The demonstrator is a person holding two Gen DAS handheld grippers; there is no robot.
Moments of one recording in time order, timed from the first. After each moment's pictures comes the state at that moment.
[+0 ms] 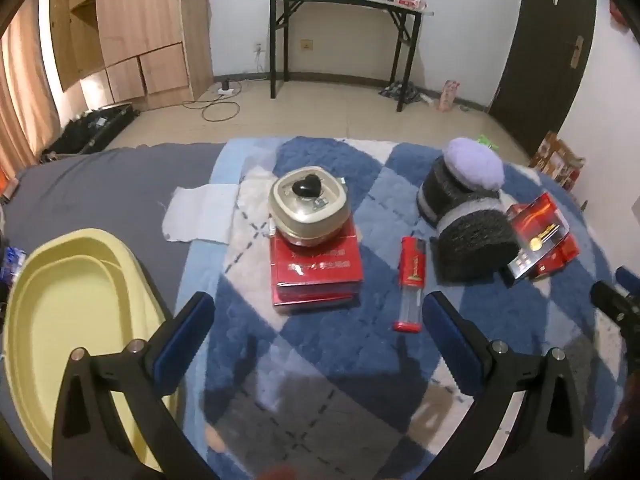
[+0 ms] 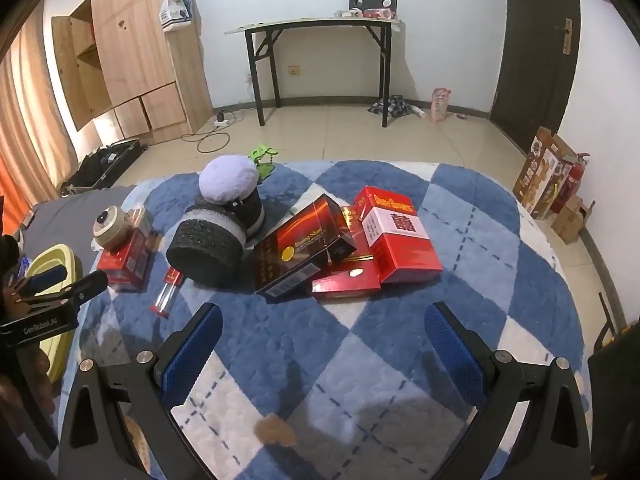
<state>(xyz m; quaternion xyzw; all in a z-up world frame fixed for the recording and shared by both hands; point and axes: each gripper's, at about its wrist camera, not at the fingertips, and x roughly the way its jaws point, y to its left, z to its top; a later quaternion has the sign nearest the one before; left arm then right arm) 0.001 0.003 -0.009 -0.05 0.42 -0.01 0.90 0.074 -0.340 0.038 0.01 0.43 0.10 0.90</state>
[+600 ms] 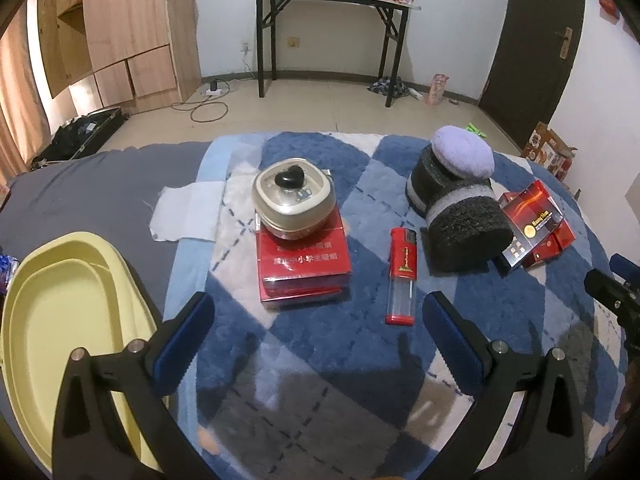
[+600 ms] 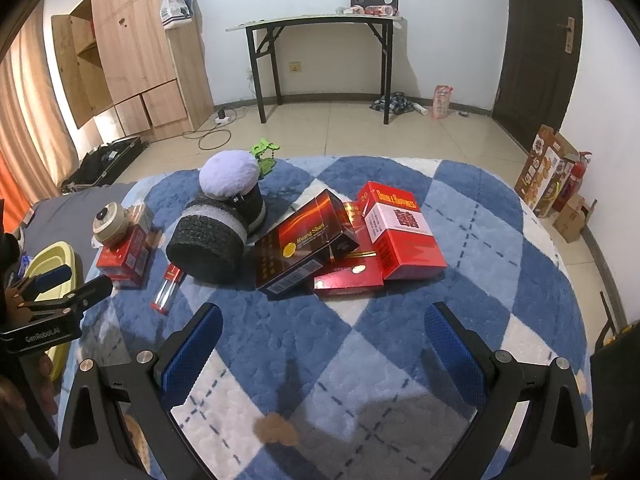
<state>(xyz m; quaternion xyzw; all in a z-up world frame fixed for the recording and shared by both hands) -0.001 -0.005 -0.013 -0.03 0.43 -0.02 0.90 0.077 -0.338 0.035 0.01 0.43 0.10 0.90</state>
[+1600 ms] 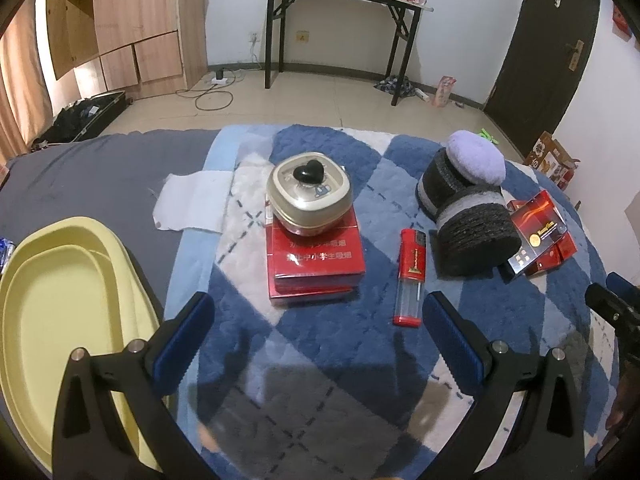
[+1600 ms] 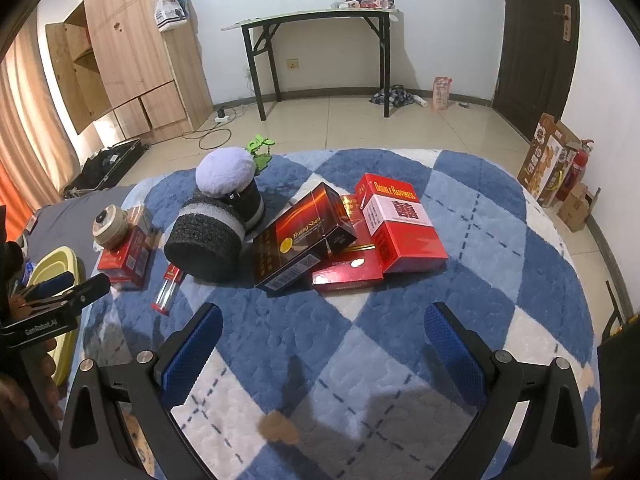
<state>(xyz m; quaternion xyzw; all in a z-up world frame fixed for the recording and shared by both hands) 0.003 0.006 -0.017 -0.05 0.44 -0.02 0.90 0.080 -0.344 0.031 0.03 0.44 0.10 0.89</state>
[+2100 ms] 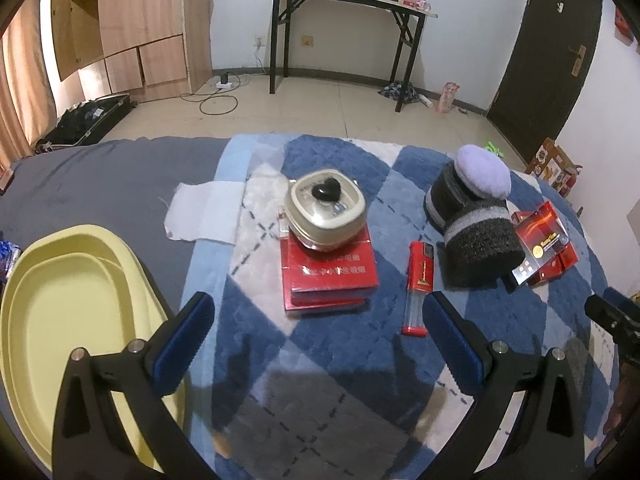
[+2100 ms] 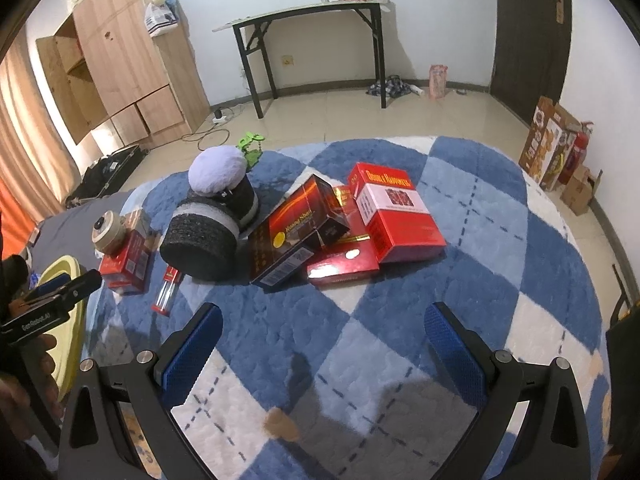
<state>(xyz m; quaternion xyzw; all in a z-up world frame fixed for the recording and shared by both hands) 0.005 0.019 -0.009 -0.06 0.43 -0.01 0.90 0.083 -0.356 0.026 0.06 0.45 0.10 0.88</state>
